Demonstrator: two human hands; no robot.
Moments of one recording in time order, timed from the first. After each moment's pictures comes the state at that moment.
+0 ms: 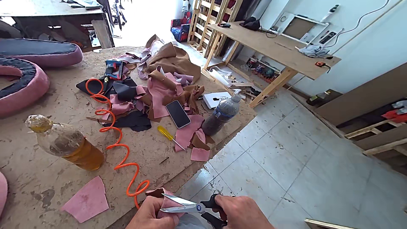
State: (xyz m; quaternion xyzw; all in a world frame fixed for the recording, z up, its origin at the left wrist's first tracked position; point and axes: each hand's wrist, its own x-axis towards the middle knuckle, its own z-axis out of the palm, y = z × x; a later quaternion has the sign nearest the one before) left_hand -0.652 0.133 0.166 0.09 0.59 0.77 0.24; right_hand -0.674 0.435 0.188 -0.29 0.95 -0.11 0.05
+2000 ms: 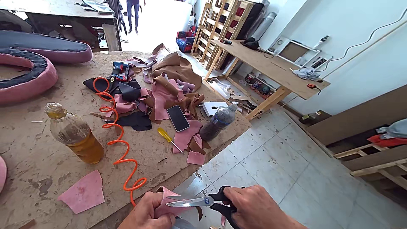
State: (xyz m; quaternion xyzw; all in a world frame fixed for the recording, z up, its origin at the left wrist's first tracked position) left_hand -0.649 0.134 0.180 0.22 0.61 0.75 0.14; right_hand -0.701 0.460 0.227 -0.41 0.90 0.01 -0.11
